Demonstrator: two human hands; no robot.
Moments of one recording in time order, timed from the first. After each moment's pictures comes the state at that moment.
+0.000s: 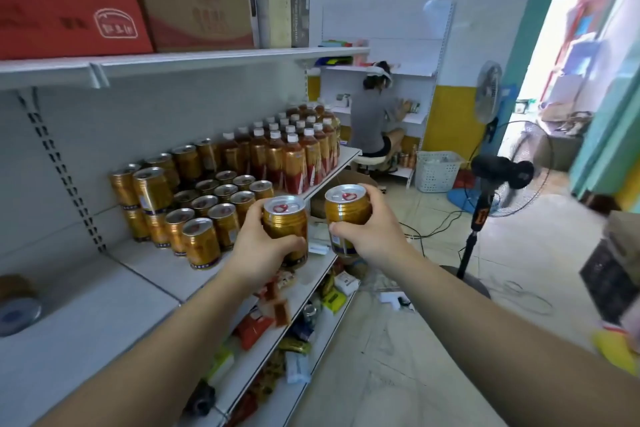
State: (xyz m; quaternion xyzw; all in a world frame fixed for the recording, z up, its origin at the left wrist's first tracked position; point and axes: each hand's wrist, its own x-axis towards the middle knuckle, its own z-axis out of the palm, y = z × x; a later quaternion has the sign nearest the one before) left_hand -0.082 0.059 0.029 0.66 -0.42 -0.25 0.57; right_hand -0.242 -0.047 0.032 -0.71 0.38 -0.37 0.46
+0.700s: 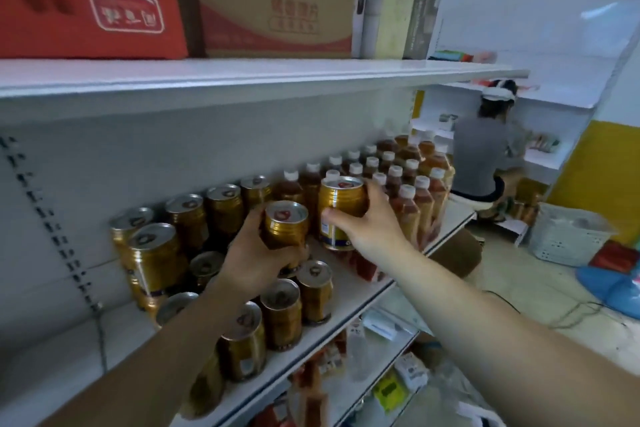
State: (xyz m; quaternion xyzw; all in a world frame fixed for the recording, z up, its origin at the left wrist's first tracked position) left_hand 0.121 -0.121 0.024 0.73 -0.30 -0.14 0.59; right_hand 0.020 -0.282 0.048 -0.78 0.21 -0.31 0.50
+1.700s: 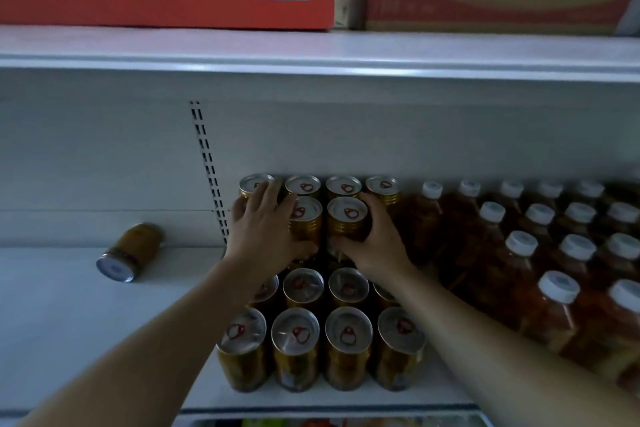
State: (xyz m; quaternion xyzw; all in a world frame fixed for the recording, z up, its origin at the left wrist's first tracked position) left_hand 0.185 -0.083 0.018 0.98 -0.11 0.13 0.05; right_hand 0.174 -0.269 -0.015 -0.83 -0.03 -0.10 0.55
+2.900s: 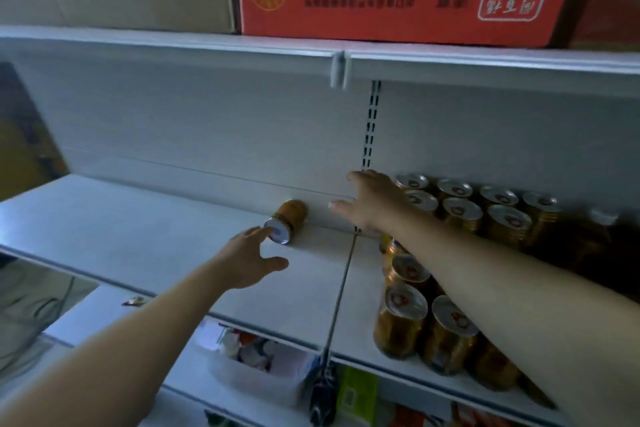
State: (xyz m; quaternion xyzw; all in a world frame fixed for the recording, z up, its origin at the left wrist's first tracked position) left_hand 0.109 0.179 -0.030 0.98 0.06 -0.03 0.21; right_hand 0.187 -0.047 0.056 -0.97 -0.21 -0.03 0.12
